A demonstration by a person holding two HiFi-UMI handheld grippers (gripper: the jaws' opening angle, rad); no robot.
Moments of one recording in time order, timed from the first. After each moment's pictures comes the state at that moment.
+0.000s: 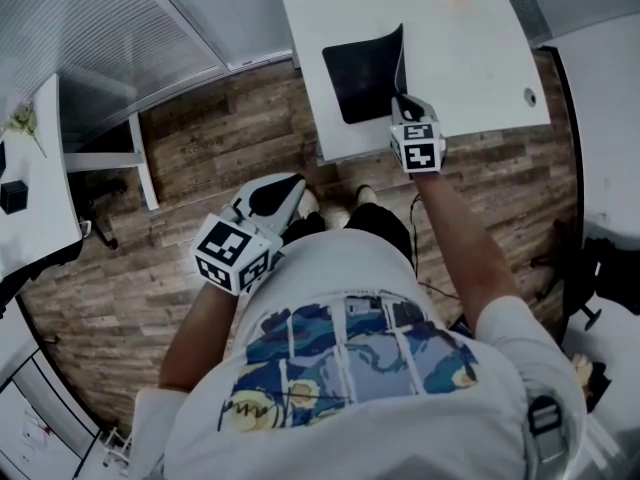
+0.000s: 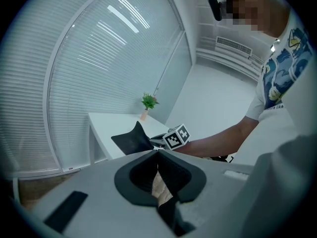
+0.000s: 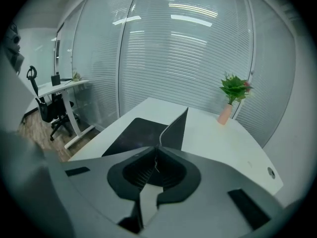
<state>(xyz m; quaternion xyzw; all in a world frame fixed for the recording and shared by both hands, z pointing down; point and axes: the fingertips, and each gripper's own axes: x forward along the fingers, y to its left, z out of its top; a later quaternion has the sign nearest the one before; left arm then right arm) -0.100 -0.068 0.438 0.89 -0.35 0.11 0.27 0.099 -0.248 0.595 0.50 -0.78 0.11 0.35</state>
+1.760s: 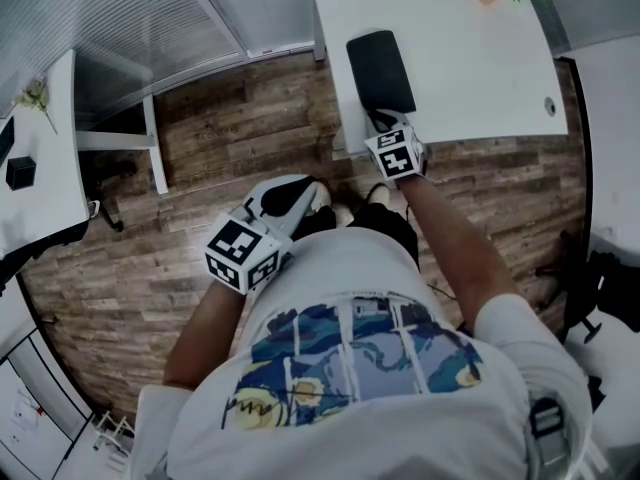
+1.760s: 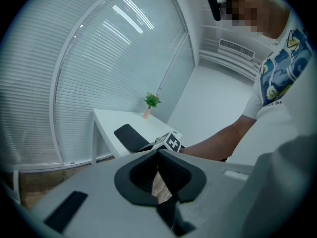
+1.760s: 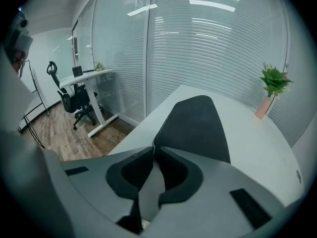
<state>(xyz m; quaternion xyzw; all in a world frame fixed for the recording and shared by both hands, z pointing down) -0.130 -0.044 0.451 0.88 -0.35 0.10 0.29 -0.014 -0.192 0.664 0.38 -0.82 0.14 0.41</state>
